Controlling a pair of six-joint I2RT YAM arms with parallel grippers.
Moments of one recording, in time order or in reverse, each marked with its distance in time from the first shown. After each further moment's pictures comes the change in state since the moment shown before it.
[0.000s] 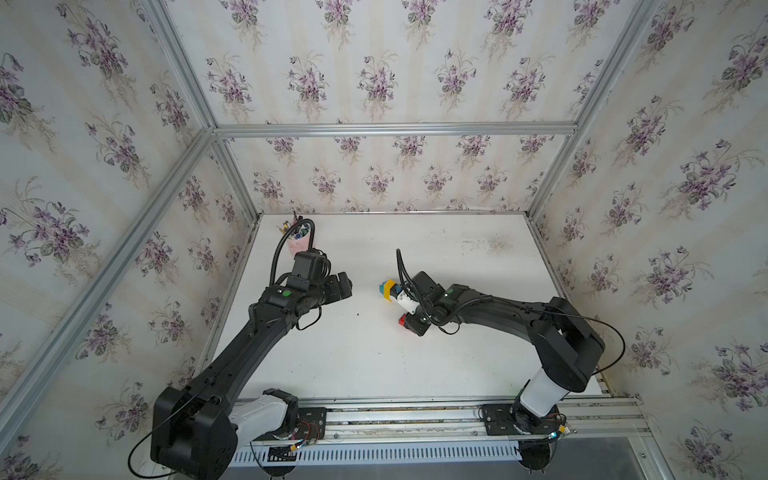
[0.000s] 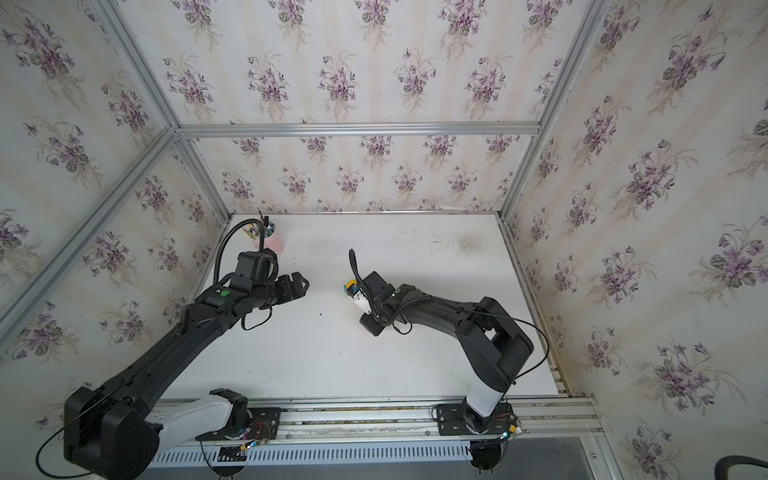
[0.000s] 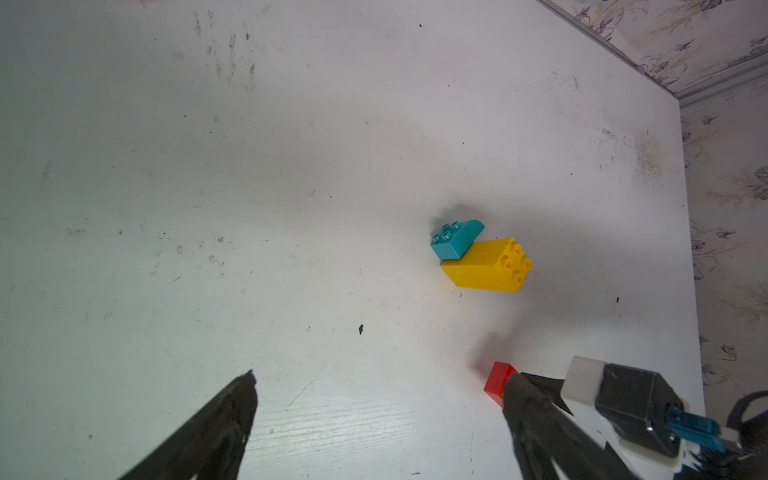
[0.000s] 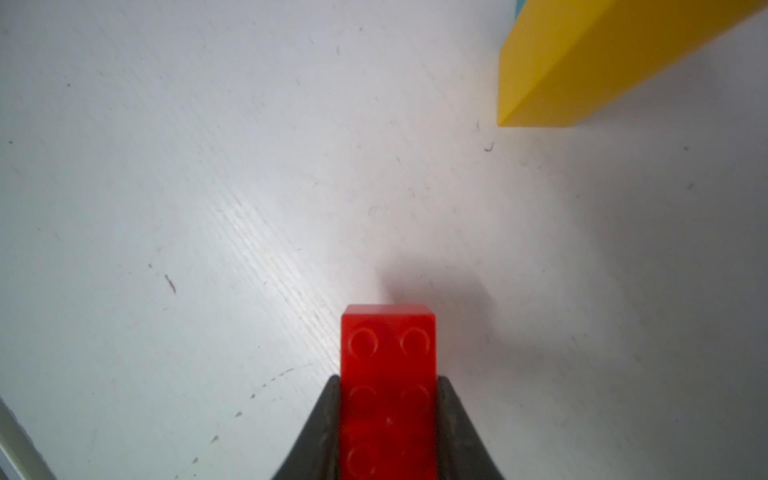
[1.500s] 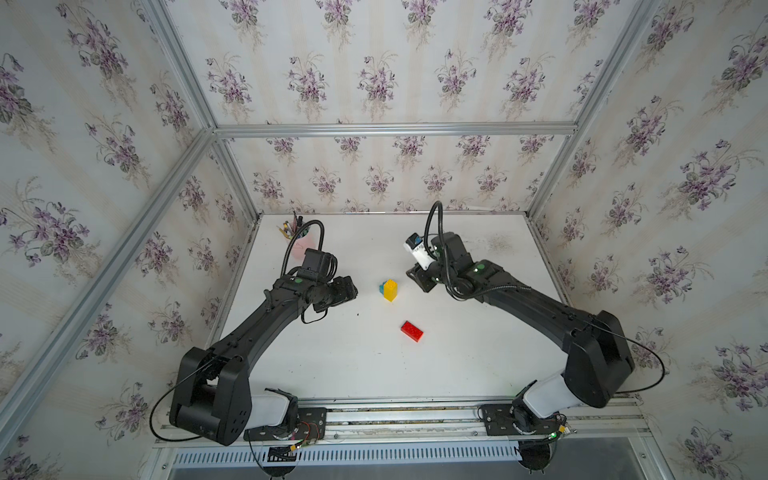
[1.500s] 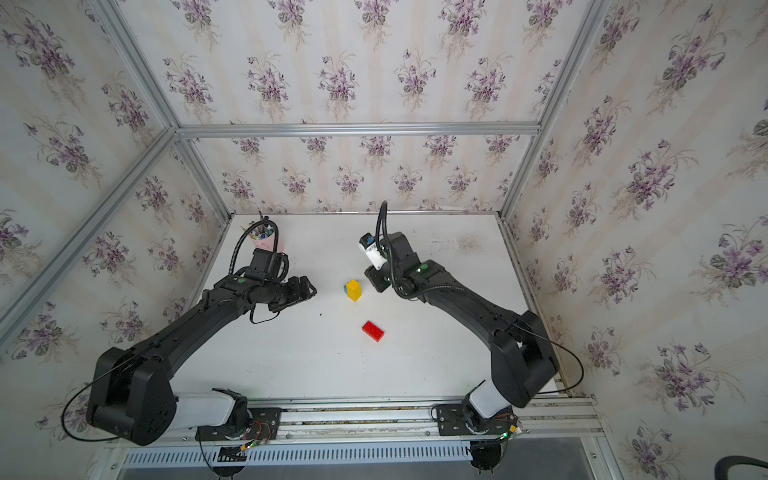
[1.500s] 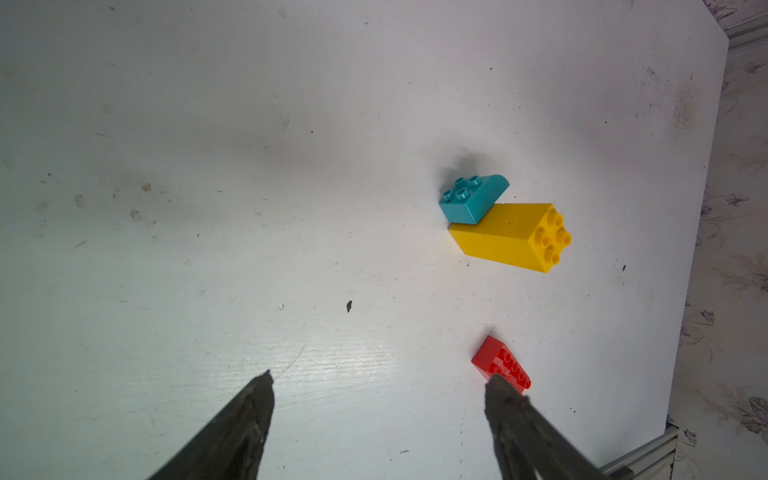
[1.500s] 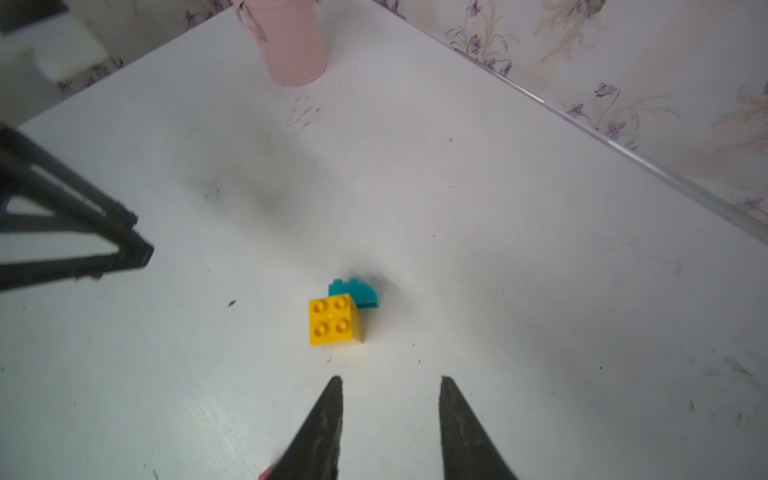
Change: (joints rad) left arm 0.015 0.166 -0.001 0.019 0.144 -0.042; right arm -0.227 -0.040 0.300 0.125 -0.045 0.010
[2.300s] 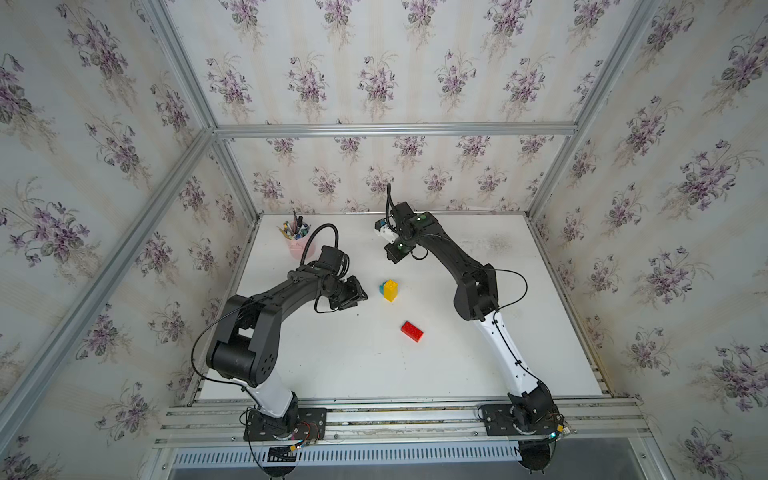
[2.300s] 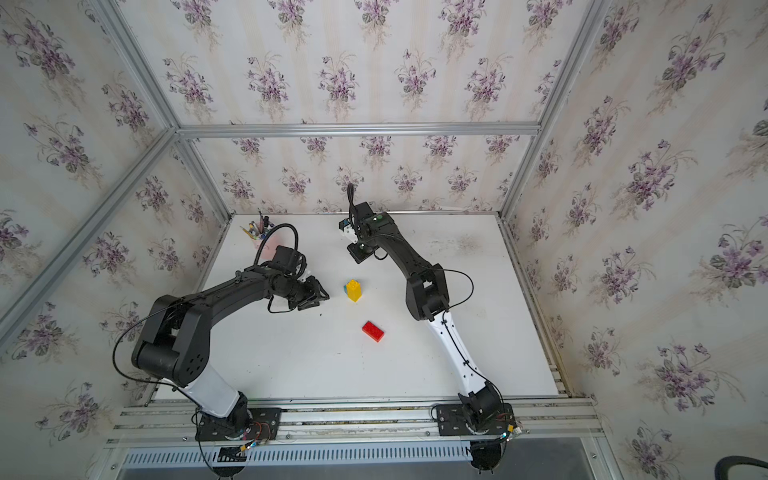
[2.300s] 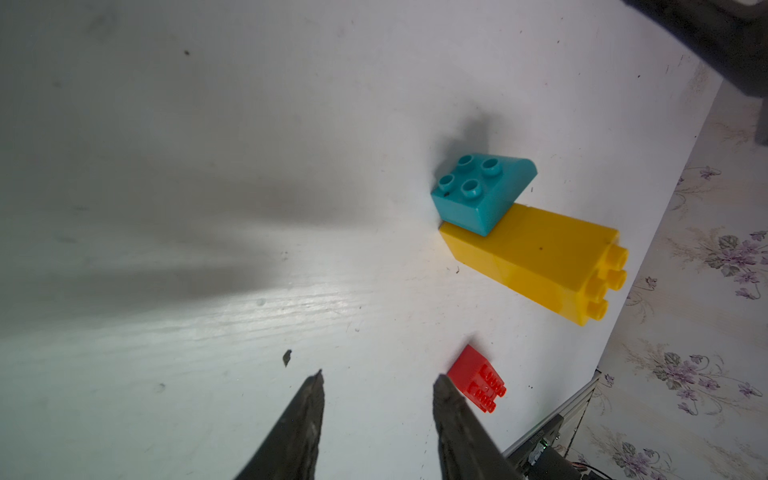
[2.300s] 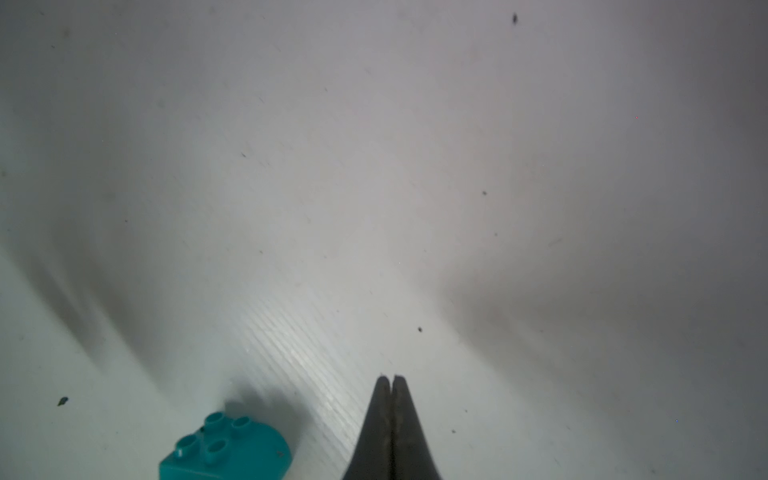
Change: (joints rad) left arm 0.000 0.306 0.079 0.091 0.208 -0.039; right arm -0.076 1.067 1.361 -0.822 -0.113 -0.132
